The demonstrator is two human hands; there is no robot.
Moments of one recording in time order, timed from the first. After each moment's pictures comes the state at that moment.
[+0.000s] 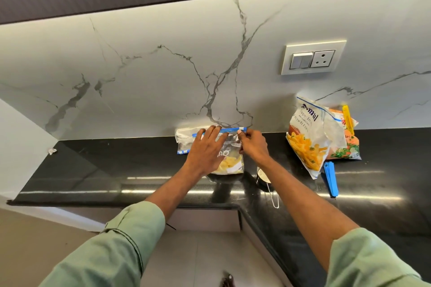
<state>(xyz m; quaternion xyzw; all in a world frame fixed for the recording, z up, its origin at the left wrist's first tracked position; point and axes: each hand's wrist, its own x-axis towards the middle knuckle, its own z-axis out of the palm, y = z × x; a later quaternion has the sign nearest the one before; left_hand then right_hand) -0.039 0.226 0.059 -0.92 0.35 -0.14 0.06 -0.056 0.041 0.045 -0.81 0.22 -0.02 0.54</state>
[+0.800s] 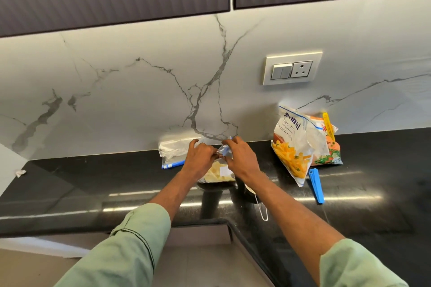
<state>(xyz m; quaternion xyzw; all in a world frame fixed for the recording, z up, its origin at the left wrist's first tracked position) -0.007 0.185 0.050 -0.95 0.29 -0.02 -0.07 -0.061 0.030 0.035 -0.96 0.05 -0.06 0.27</state>
